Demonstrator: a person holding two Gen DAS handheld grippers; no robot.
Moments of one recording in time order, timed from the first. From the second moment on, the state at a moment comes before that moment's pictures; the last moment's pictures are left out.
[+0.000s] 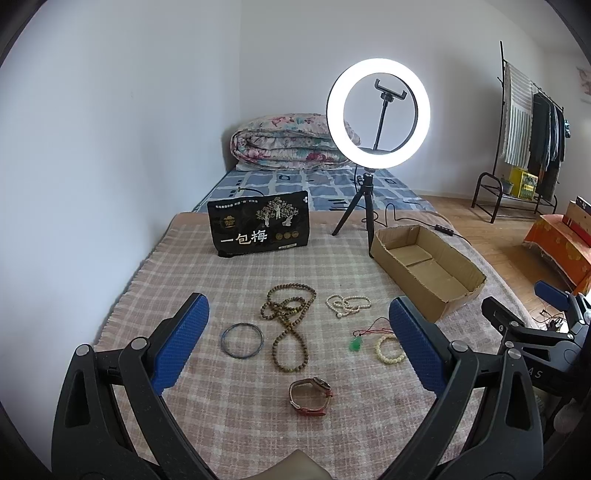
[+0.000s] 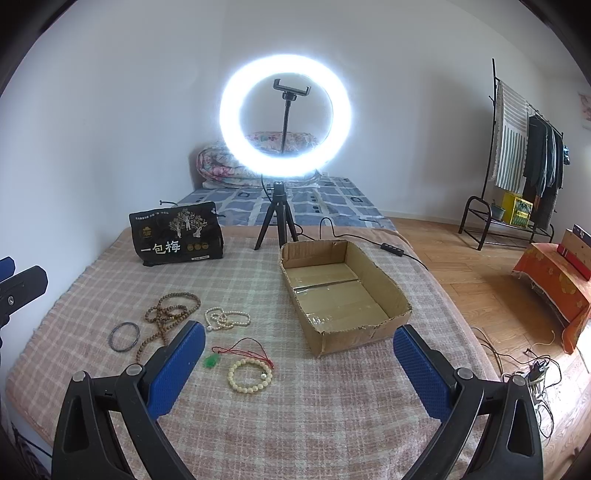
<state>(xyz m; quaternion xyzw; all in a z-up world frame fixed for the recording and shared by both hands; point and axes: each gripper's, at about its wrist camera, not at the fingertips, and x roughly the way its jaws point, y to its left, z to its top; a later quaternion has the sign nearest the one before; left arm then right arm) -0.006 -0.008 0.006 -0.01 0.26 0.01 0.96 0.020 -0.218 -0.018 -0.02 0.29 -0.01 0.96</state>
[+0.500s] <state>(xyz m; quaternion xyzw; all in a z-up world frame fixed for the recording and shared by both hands) 0.005 0.017 -0.014 -0.01 0.28 0.03 0.96 0.034 -0.209 -0.027 -0.02 0.30 0.00 0.95</state>
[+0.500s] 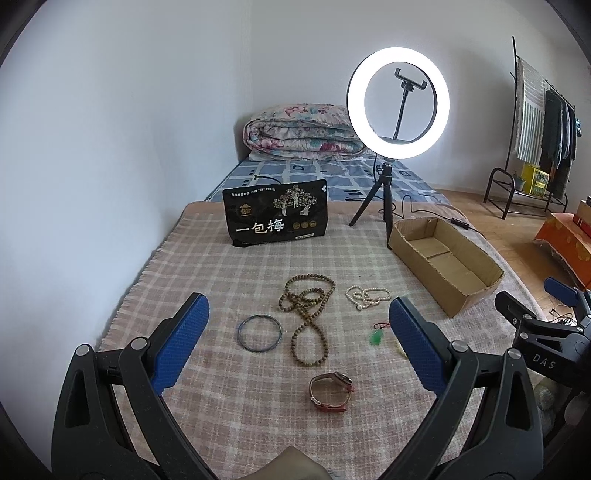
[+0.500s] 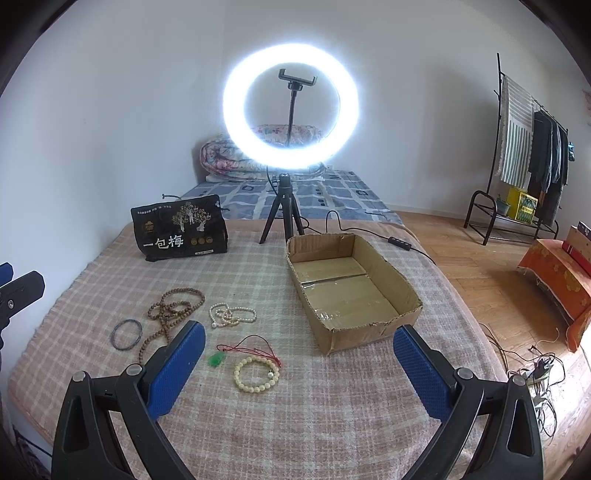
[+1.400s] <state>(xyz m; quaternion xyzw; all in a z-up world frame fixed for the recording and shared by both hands) 0.041 0.072 -0.077 -0.06 0.39 0.02 0.92 0.115 -0.159 -0.079 -0.03 0.37 0.10 0.92</state>
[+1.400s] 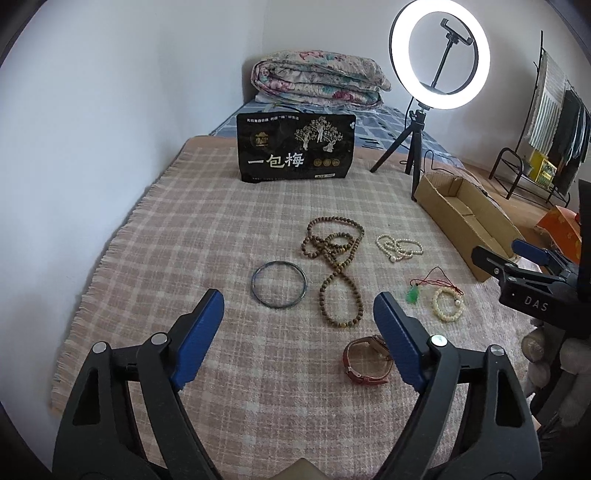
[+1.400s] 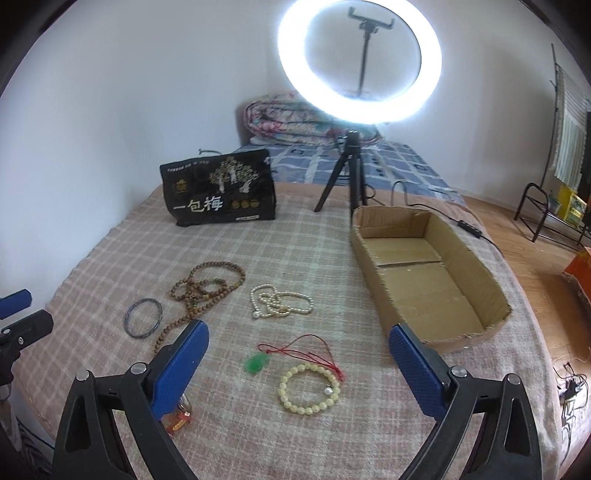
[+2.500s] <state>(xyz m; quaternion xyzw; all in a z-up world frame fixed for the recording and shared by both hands) 0.056 0.058 -0.171 -0.16 0.53 -0.04 0.83 0.252 -0.041 -0.181 0.08 0.57 0.21 0.79</state>
